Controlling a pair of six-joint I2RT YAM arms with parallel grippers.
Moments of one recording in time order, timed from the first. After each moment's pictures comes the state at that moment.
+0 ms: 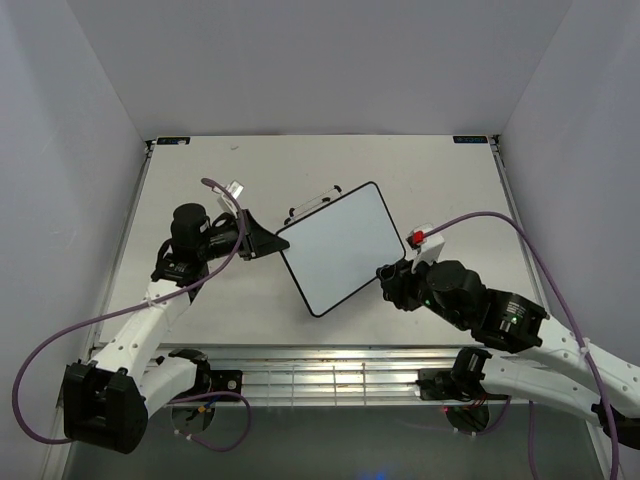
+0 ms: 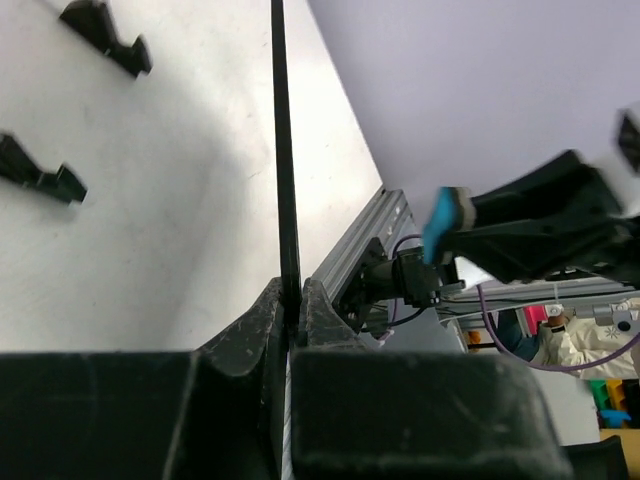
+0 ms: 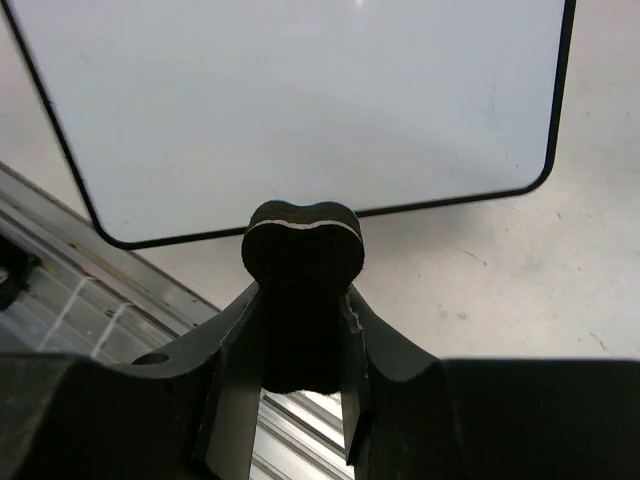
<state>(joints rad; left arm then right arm) -0.24 1.02 0.66 0.06 0.85 -0.73 1.10 0.66 0.82 -0.61 0.34 0.39</state>
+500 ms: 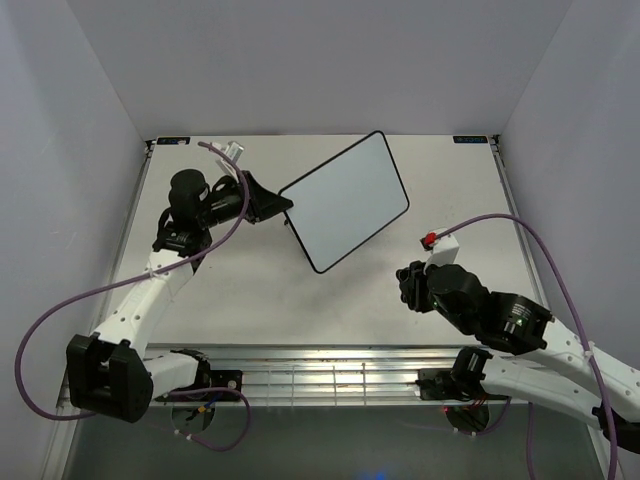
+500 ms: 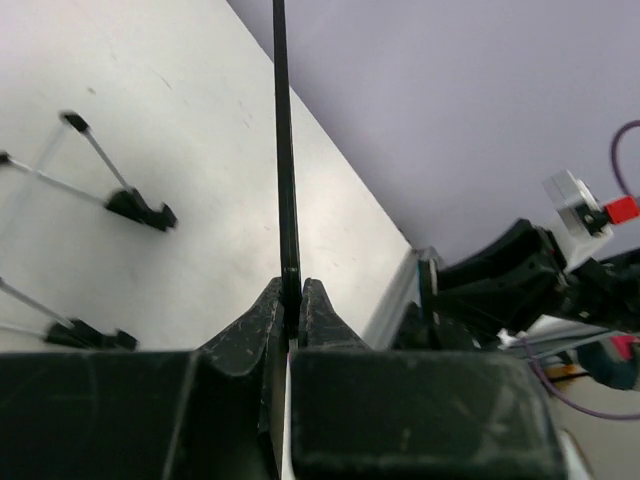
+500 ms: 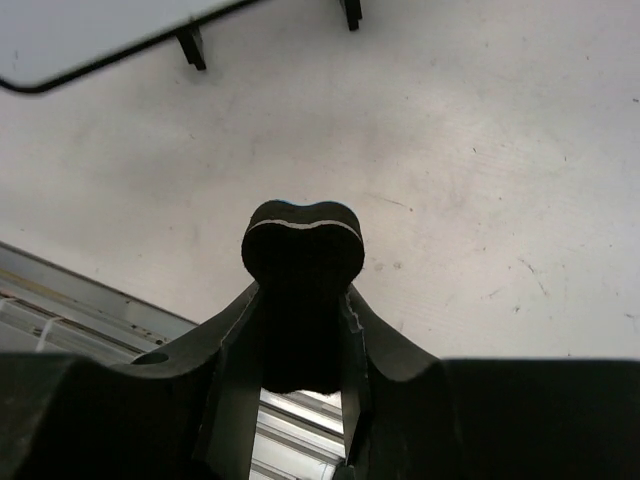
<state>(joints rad) -0.24 1.16 0.92 0.14 0.81 -0.66 1.07 0.63 0.81 -0.80 0.49 0.49</state>
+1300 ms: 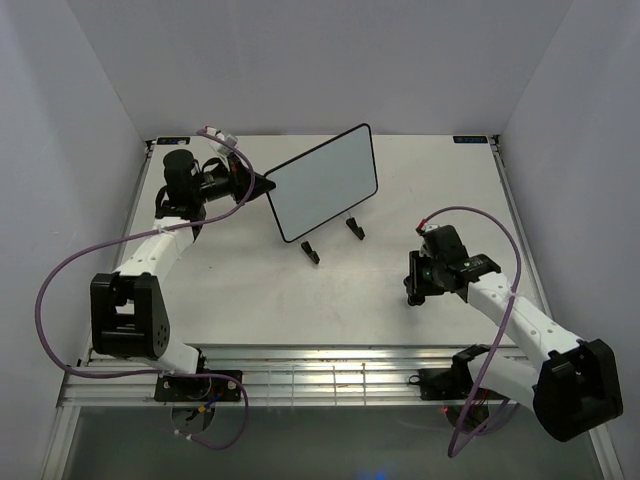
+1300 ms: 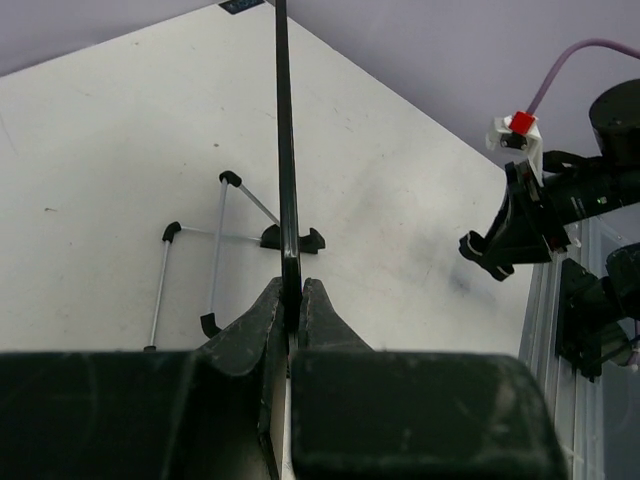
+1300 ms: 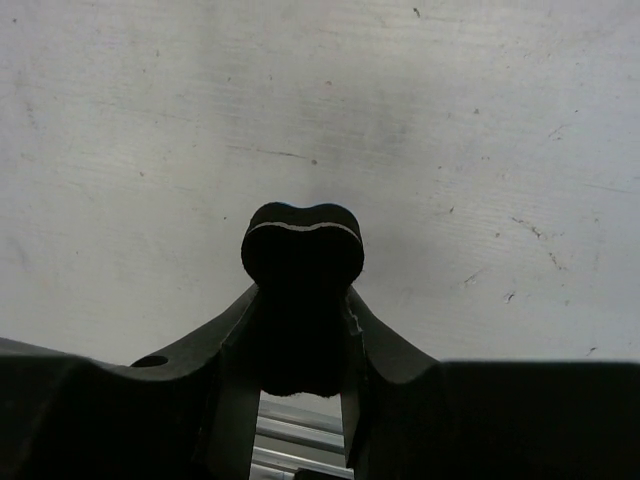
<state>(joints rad) -0.07 1.49 1.04 0.35 1.02 -0.25 0.42 1.06 0.66 -0.63 -0.03 0.29</state>
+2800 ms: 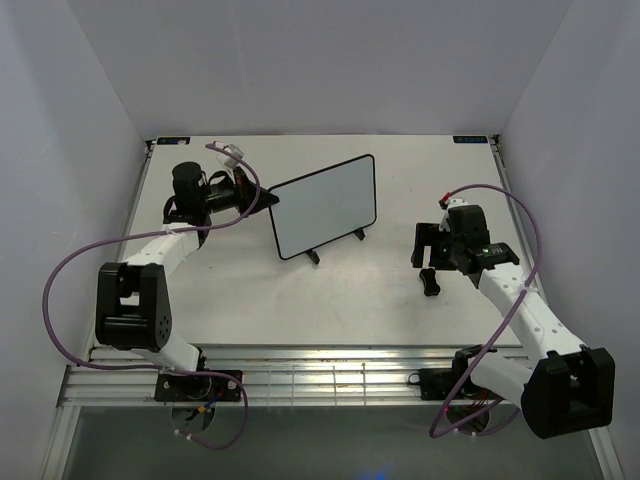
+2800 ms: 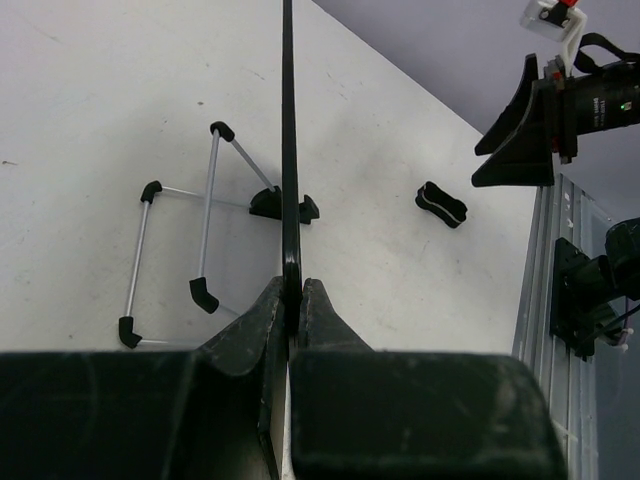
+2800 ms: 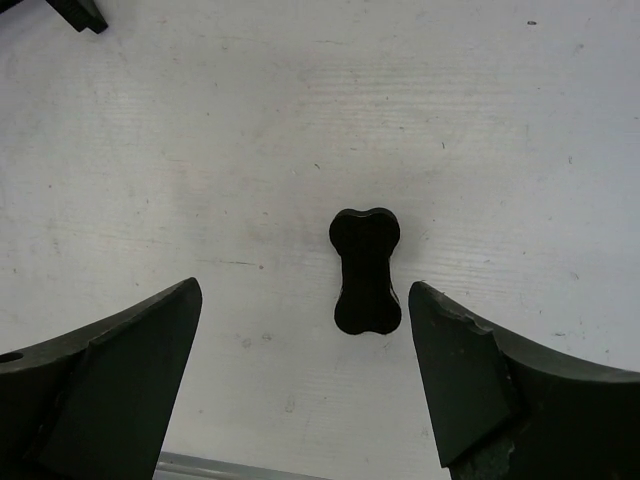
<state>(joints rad) -0.07 1.54 0.94 0.42 1.05 -0.24 0.23 1.10 0.77 -0.55 -0.02 0.20</state>
